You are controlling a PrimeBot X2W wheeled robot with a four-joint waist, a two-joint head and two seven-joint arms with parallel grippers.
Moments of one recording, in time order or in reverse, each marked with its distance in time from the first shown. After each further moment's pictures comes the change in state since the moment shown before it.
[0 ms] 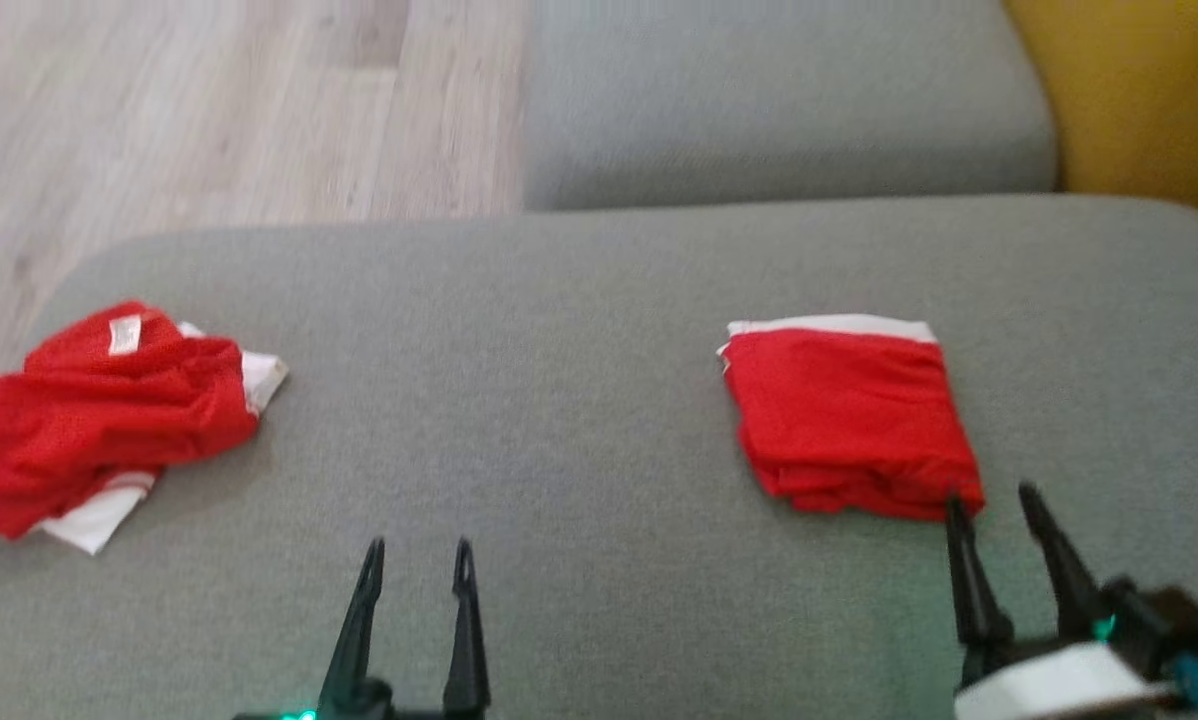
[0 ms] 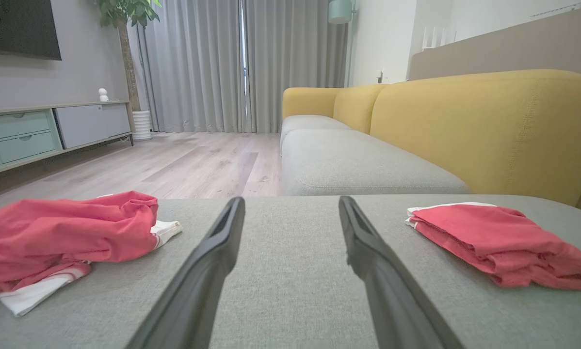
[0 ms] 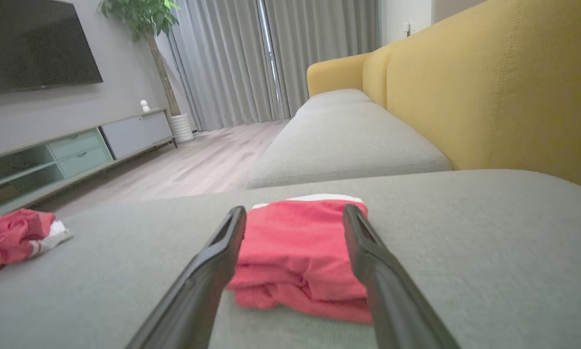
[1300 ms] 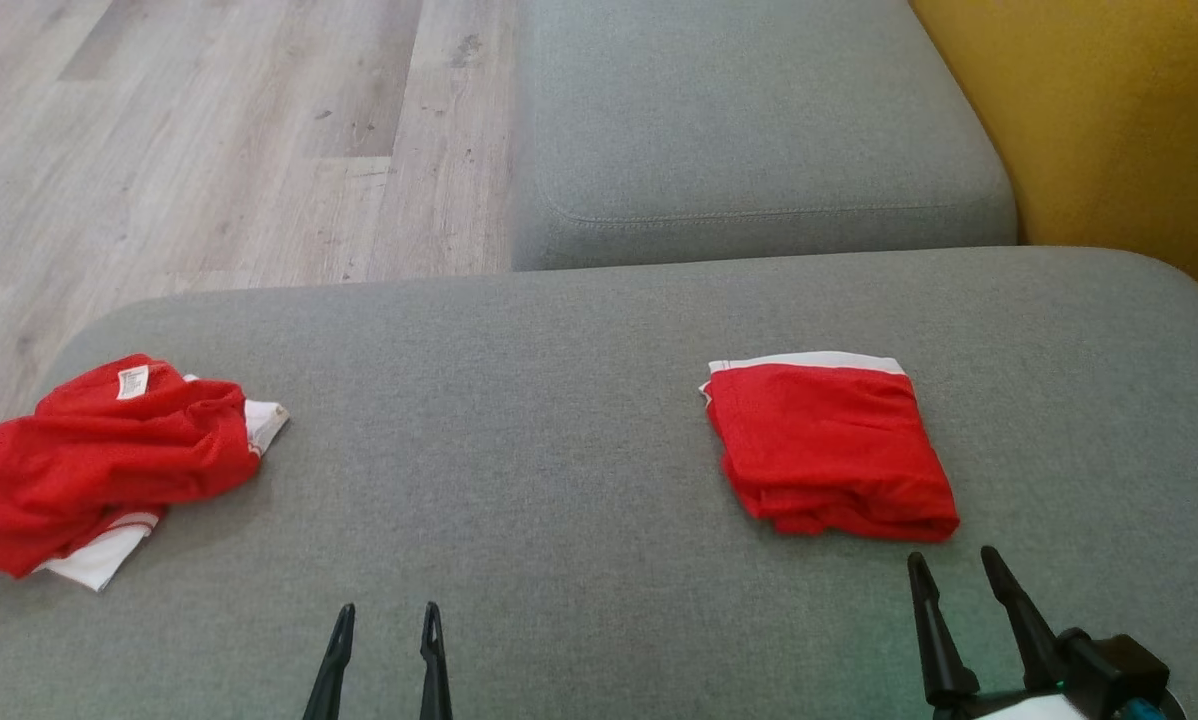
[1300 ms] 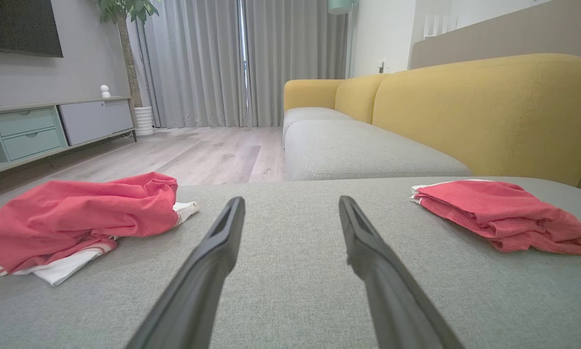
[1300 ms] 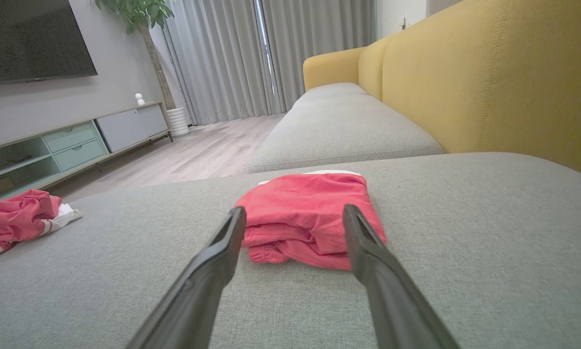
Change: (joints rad) left arm 0.097 0.002 0.081 0.043 0.012 -0.065 0.000; right arm 0.075 0.057 0.009 0.045 -0.066 0.000 0.000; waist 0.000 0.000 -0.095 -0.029
